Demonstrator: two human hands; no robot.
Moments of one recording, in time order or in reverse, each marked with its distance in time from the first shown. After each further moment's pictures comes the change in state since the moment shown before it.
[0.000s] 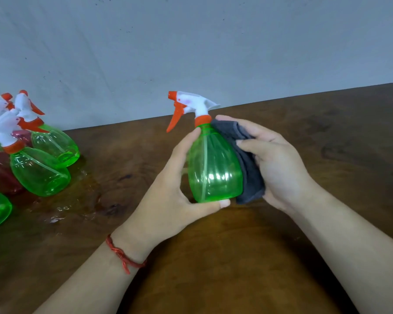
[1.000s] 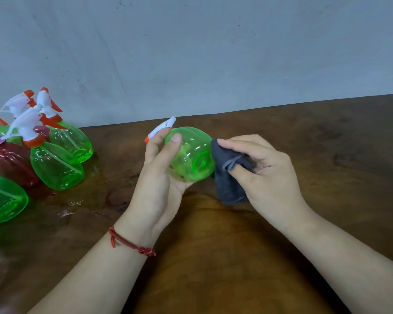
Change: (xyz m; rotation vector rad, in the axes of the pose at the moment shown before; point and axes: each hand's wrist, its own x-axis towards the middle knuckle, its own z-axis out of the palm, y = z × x) left_hand 0.017 -0.001 -0.016 -0.973 0.411 -0.405; right_hand -0.009 0.028 0.008 -0.625 0.058 -0.394
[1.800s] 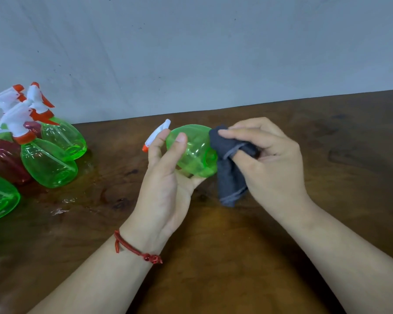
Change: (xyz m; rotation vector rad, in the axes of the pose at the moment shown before) left_hand -0.012 -0.011 0.018 -0.130 -0.012 0.002; right_hand 0.009 -0.006 -0.004 -0.084 0.137 -0.154
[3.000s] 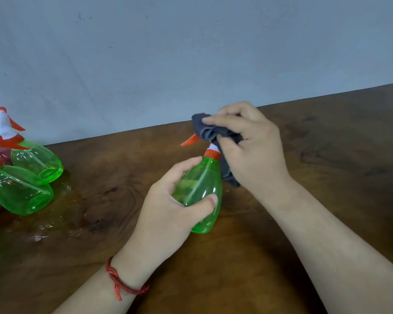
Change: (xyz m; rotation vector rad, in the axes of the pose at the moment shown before) left_hand -0.020 -0.015 0.009 0.923 -0.207 0.172; right_hand 0.037 0.003 -0.025 -0.323 0.039 -0.082
